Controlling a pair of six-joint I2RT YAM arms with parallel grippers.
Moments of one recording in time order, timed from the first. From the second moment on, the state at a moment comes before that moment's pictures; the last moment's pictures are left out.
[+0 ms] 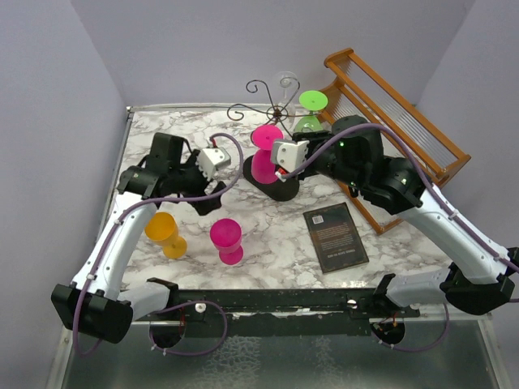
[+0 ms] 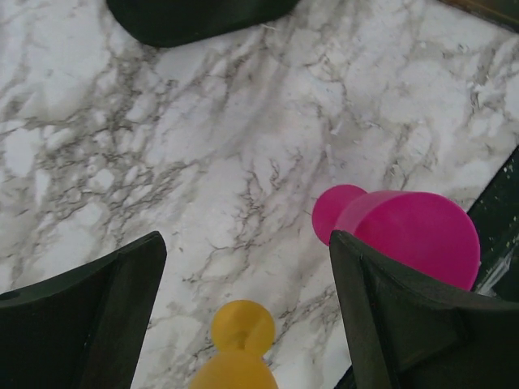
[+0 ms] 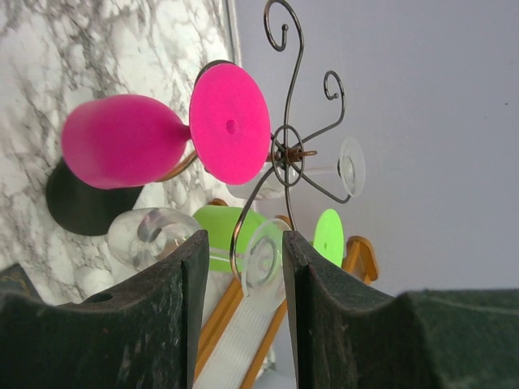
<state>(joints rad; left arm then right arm) -0.24 1.16 1.26 -0.97 0.50 0.52 0.91 1.30 1.63 -0.69 0.13 -1.01</state>
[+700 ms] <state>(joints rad) -0.47 1.23 1.08 -0.99 0.48 0.65 0.74 1.25 1.70 -0.72 -0.07 -0.90</state>
